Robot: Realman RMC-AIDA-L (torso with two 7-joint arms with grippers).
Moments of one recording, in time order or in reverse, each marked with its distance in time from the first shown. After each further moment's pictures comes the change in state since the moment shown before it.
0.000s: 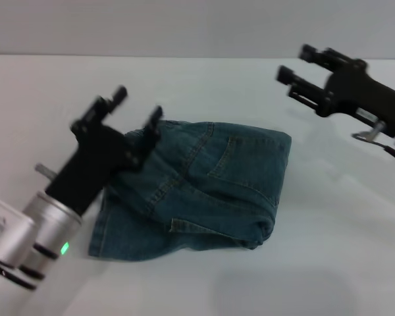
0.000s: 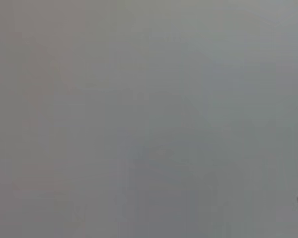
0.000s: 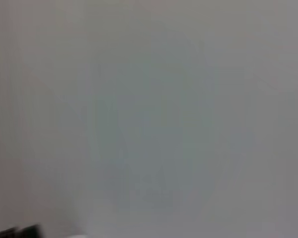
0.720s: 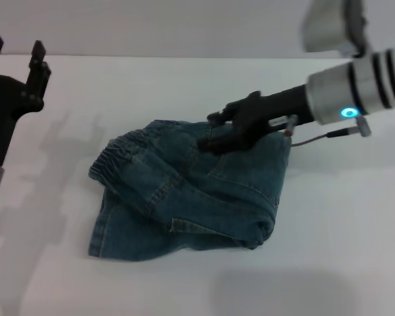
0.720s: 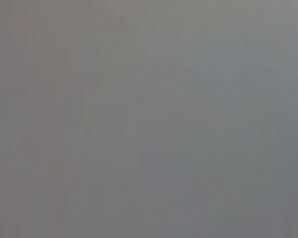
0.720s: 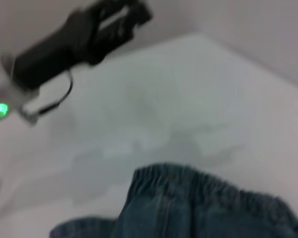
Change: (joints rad) left arm -0.008 0.002 -0.376 0.081 -0.002 0.020 0.002; right arm 0.316 0.002 -0.231 -0.302 -0.751 0.047 0.876
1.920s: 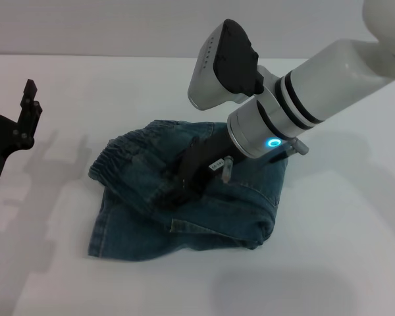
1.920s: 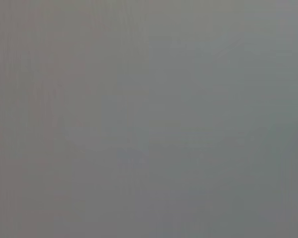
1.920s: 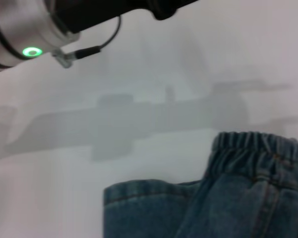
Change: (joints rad) left arm 0.077 -0.007 0.057 0.048 0.002 0.057 0.037; right arm 0.131 0.021 -0.469 0.030 0.087 0.143 0.170
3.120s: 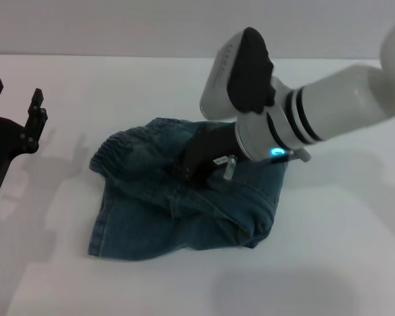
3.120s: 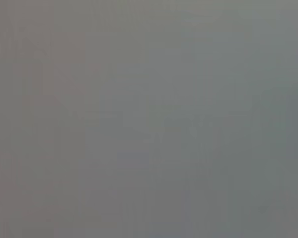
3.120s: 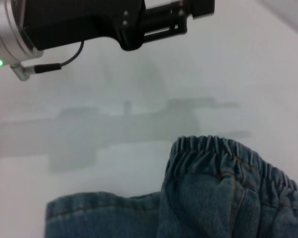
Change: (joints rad) left arm -0.045 0.002 -0.001 0.064 0.000 -0.080 0.000; right arm -0.186 -0.001 -0.127 -0.179 0.025 0.226 -0.015
